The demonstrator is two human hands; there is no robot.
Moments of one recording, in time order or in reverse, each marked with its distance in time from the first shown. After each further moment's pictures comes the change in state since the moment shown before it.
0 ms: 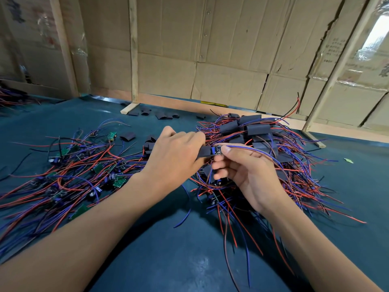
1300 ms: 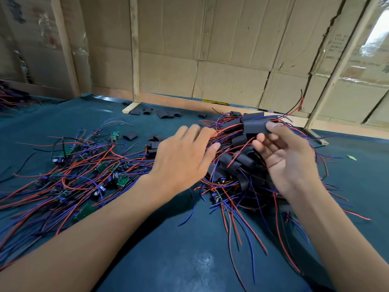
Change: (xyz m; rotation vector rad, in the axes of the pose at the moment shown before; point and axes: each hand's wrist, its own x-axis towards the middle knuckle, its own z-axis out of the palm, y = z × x) left_hand -0.006 0.008 0.007 0.059 0.020 -0.096; right_hand 0.014 -0.034 -0.029 0.206 0.355 -0.154
